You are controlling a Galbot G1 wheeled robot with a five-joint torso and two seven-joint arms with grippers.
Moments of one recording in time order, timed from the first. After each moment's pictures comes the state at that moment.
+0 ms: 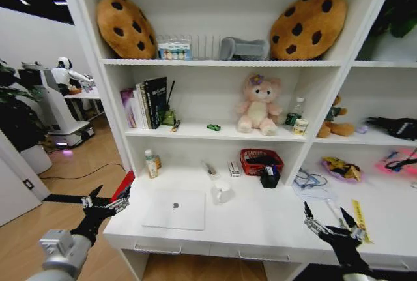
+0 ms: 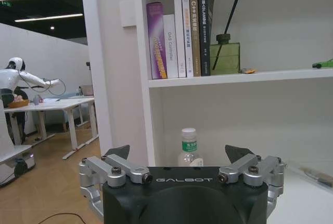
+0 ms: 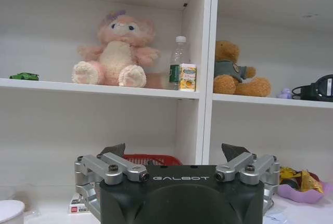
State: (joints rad) left arm 1.87 -1.08 -0.92 -2.44 -0.56 0.24 -0.12; right arm -2.08 1.31 0.93 2.34 0.41 0.19 0.17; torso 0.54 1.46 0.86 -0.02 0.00
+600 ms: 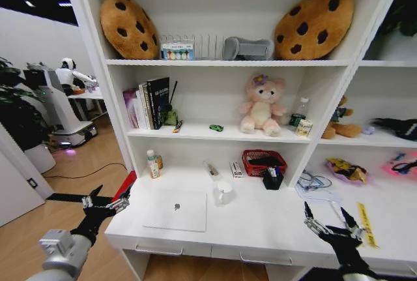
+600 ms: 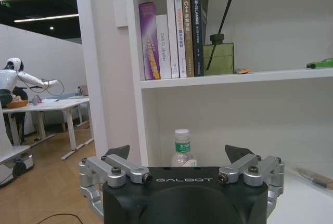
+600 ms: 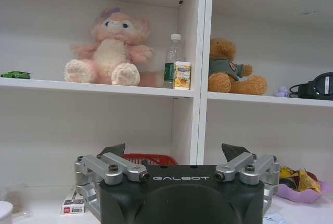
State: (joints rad) left arm 1.87 -1.08 -0.92 -2.44 -0.56 0.24 -0.12; right arm -2.08 1.31 0.93 2.34 0.41 0.19 0.17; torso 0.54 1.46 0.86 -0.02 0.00
